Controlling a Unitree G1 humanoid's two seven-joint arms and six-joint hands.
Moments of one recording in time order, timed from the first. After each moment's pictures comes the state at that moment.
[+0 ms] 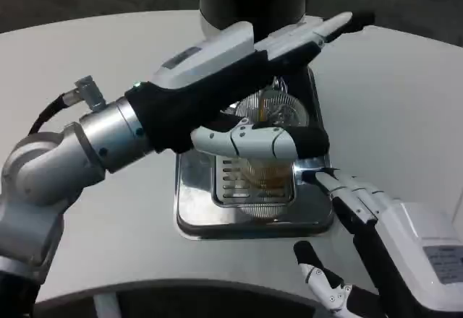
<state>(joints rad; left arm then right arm) -0.76 0.52 -0.10 0.17 0.05 -0.60 -0.65 0.33 -0.16 0.15 -0.72 -1.02 -0.07 0.09</state>
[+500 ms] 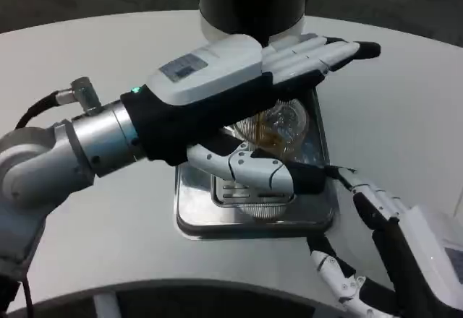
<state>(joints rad) -0.76 0.60 -0.12 0.14 0.13 -0.68 -0.64 0.36 -0.07 0.15 -0.71 -0.91 0.00 0.09</state>
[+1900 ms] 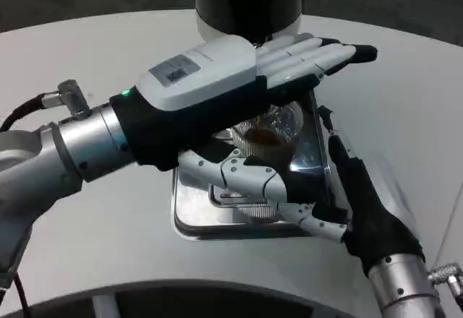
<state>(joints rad) -0.72 0.63 -0.10 0.07 0.12 -0.66 -0.63 -0.14 0.01 0.16 -0.29 -0.59 0.22 0.01</state>
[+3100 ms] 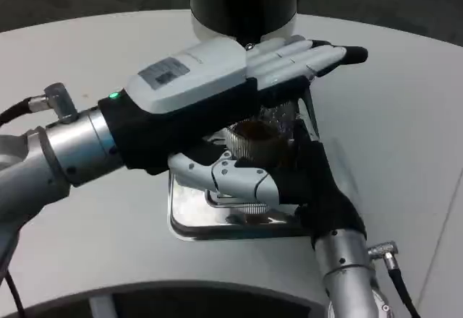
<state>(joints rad) -0.68 0.67 -0.08 0.01 0.09 -0.62 -0.63 -0.38 0.07 0.20 0.11 -0.43 0.08 -0.22</state>
